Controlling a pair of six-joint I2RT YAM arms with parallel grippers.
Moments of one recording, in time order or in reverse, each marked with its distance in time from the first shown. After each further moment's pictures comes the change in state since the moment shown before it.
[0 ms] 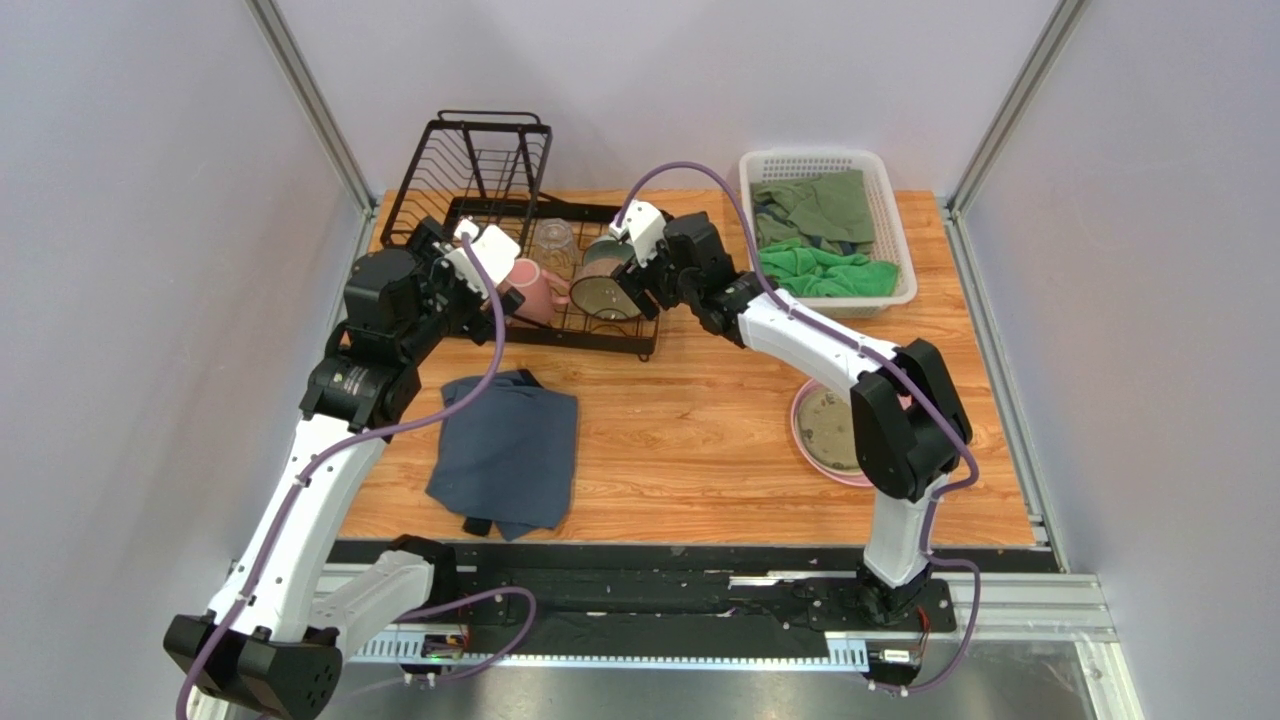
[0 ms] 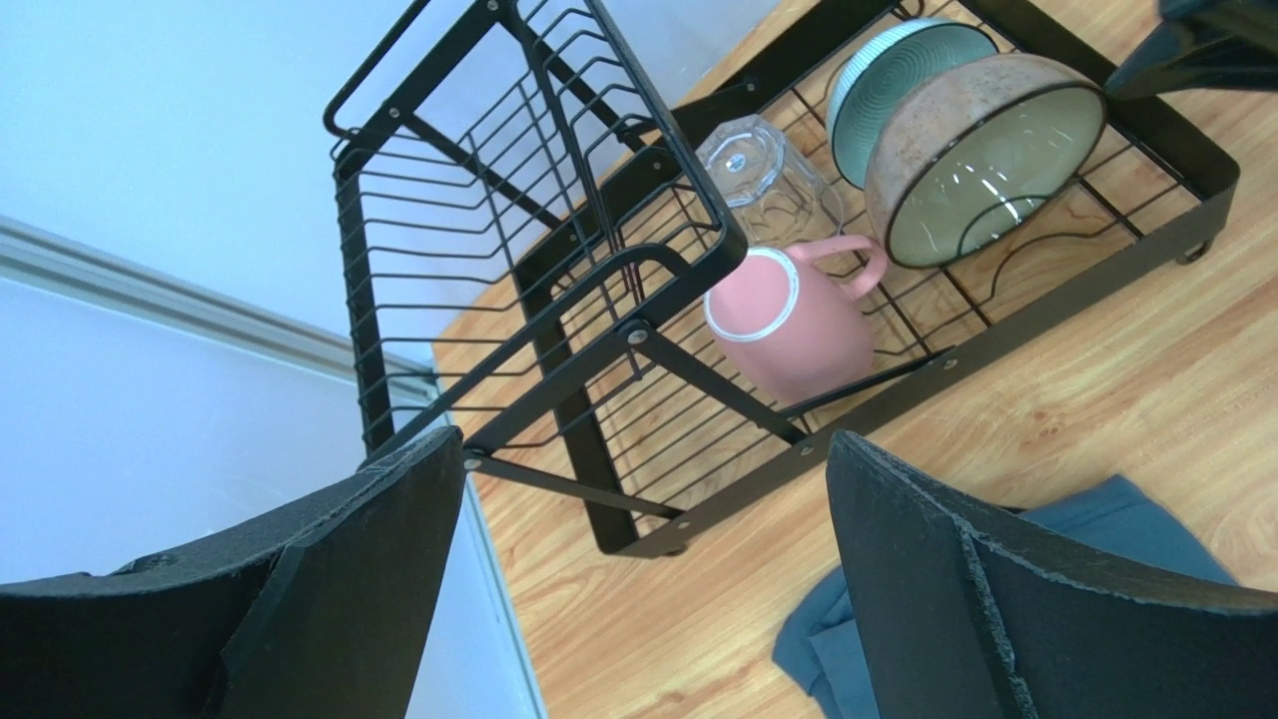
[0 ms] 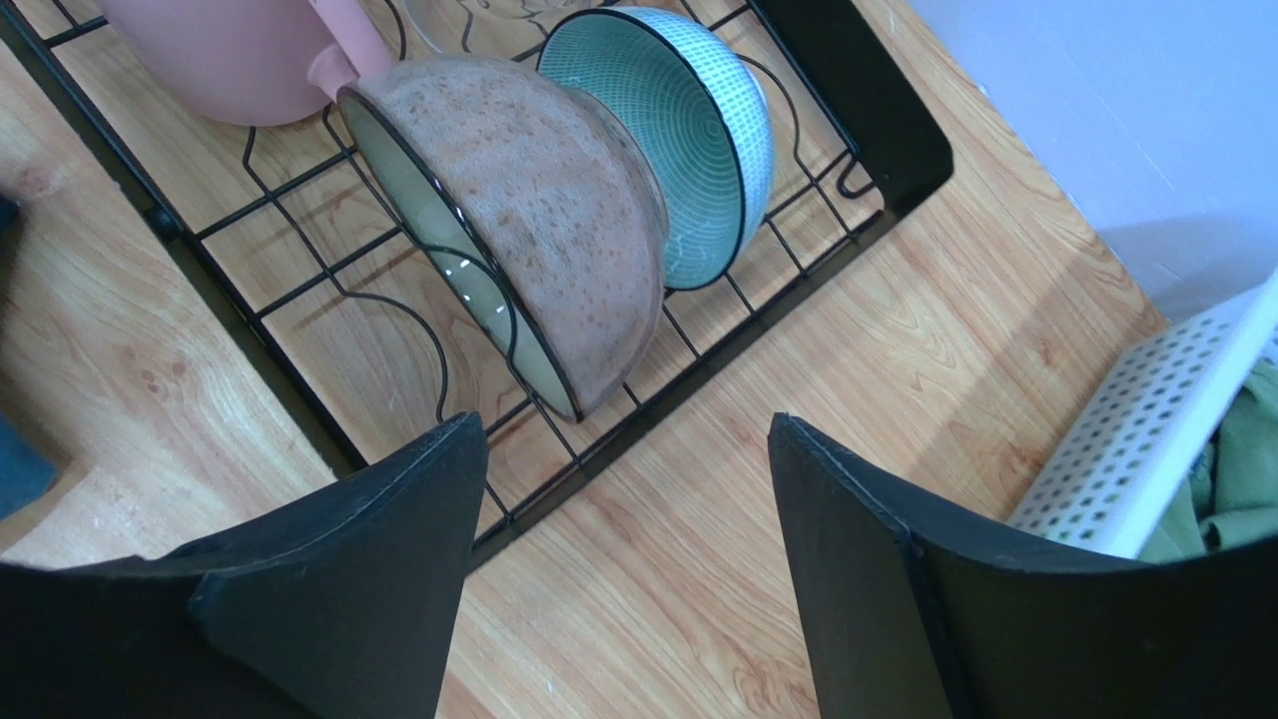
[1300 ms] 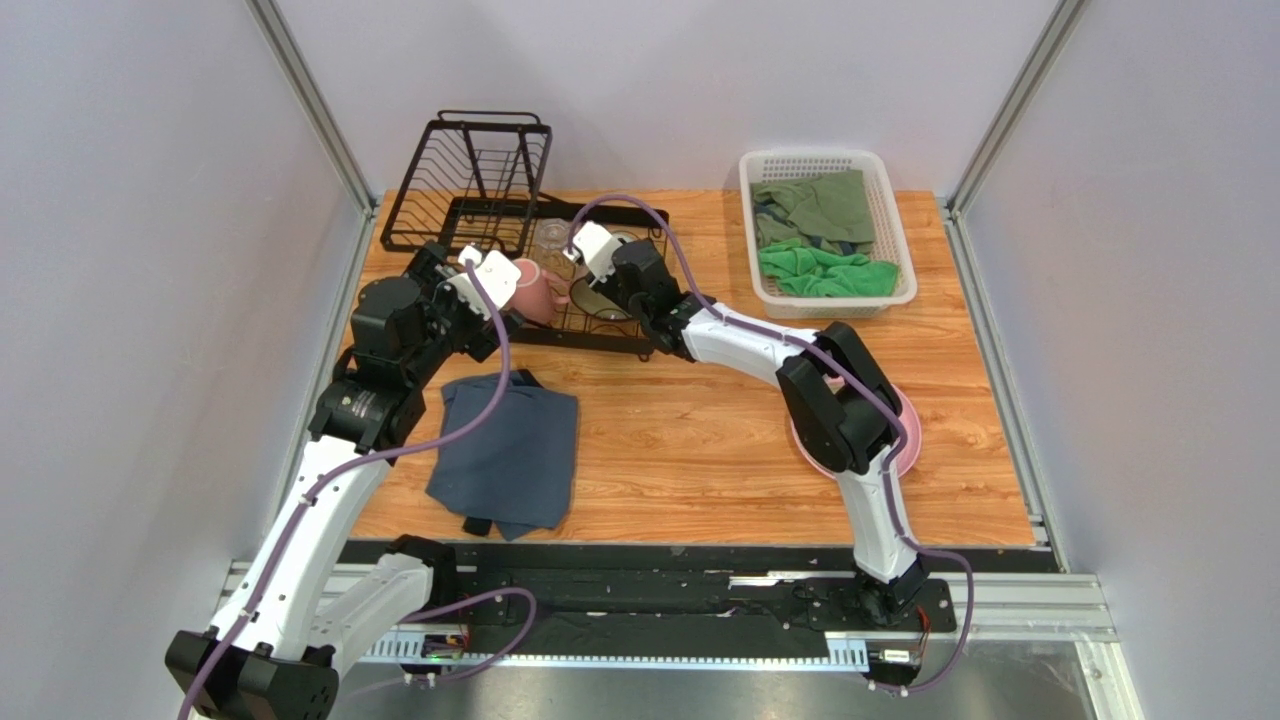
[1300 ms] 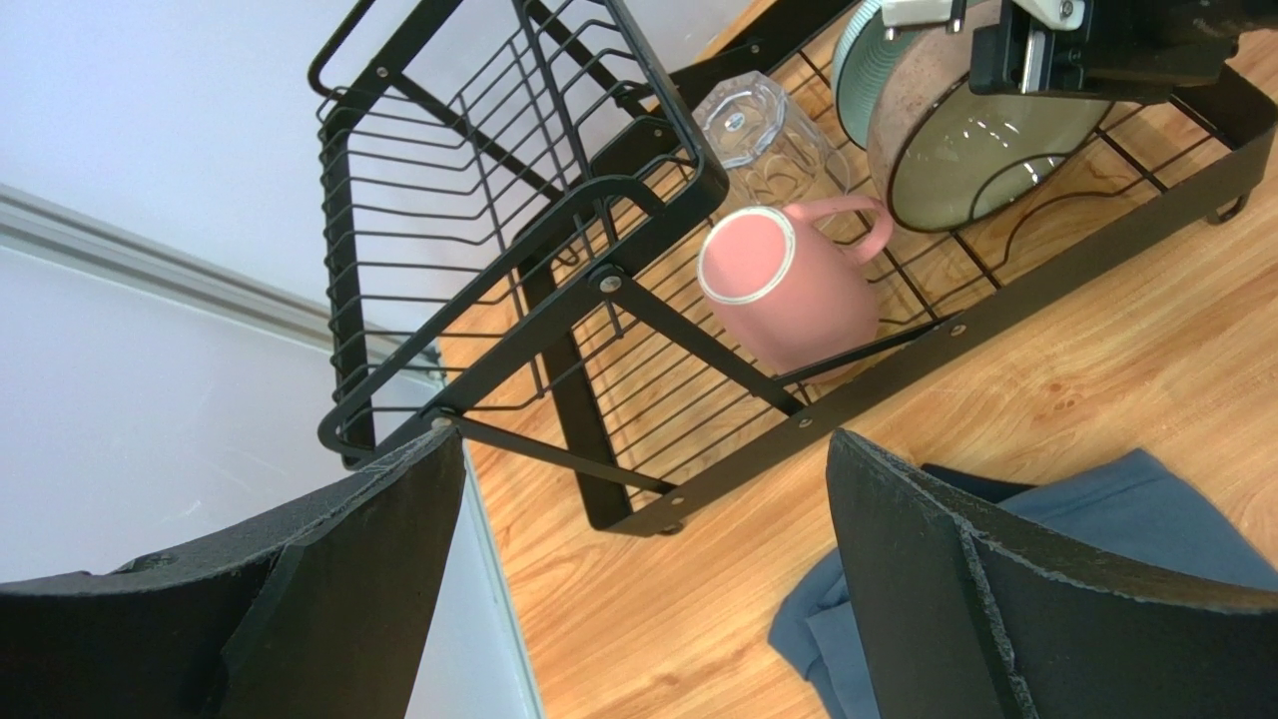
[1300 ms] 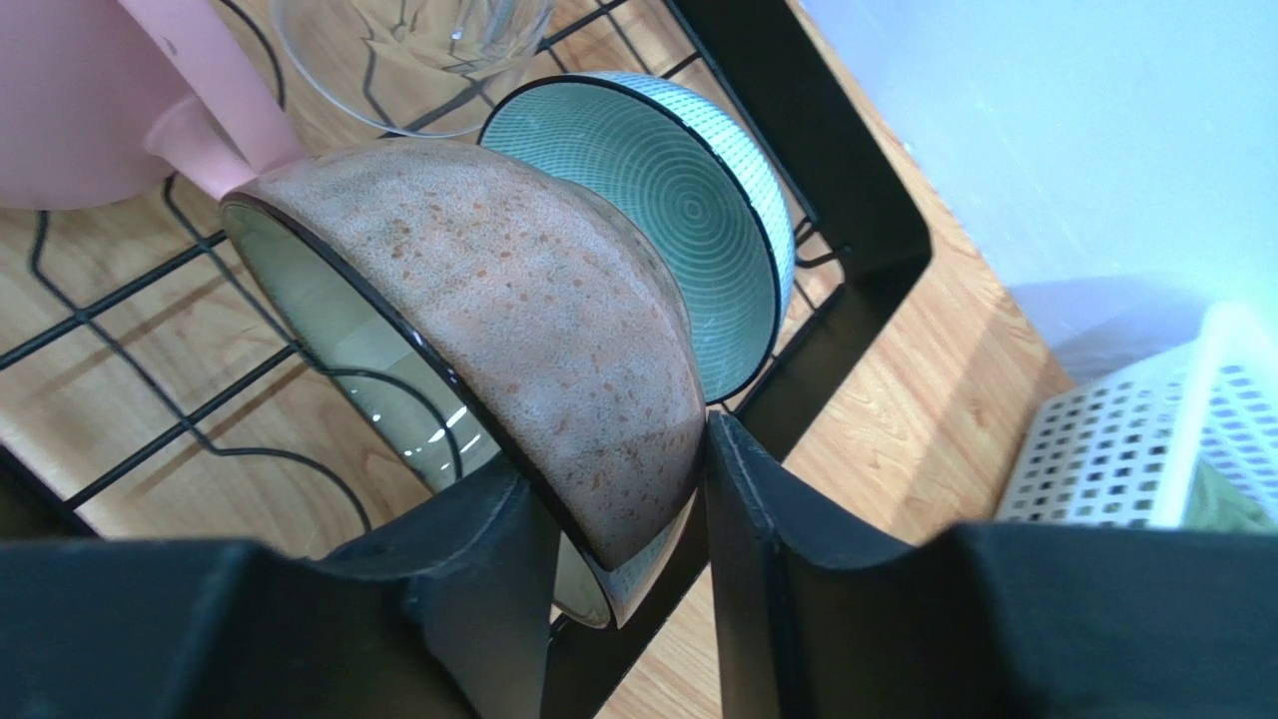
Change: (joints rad) left arm 0.000 -0.080 -0.143 0.079 -0.031 0.019; right arm 0.088 0.260 0.112 0.202 0.241 -0.111
